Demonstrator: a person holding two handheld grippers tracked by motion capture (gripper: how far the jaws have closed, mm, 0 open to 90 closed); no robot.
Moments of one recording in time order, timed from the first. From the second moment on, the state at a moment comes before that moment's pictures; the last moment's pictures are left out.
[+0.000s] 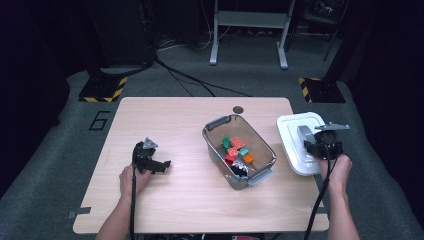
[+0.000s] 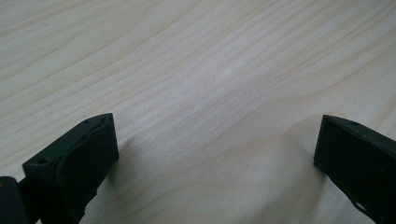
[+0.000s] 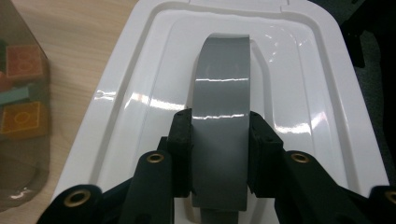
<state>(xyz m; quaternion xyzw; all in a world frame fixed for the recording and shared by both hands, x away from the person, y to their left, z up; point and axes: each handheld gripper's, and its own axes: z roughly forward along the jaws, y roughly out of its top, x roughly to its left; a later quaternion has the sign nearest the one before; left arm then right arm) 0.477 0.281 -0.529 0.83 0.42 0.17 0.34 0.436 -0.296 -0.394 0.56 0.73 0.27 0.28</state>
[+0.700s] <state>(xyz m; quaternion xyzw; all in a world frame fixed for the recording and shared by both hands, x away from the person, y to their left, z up) 0.477 0.281 -0.529 0.83 0.42 0.17 0.34 0.434 -0.257 -0.334 0.53 0.73 0.33 0.27</state>
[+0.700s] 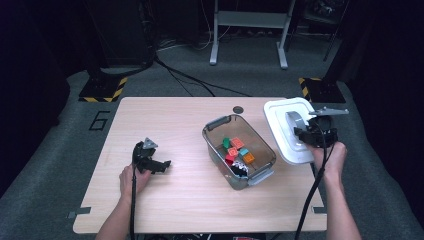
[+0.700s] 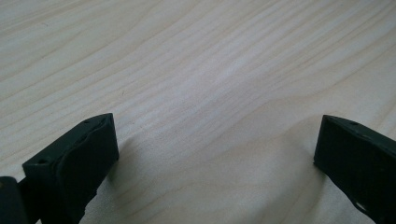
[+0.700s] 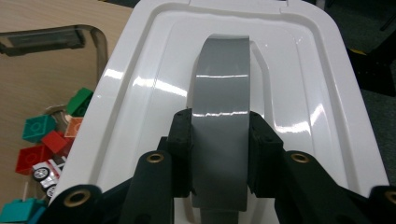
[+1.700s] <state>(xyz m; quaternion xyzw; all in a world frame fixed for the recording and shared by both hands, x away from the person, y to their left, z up) 0.476 0.281 -0.529 0.83 0.42 0.17 0.34 0.427 -0.139 -0.353 0.48 0.78 0.35 0.19</state>
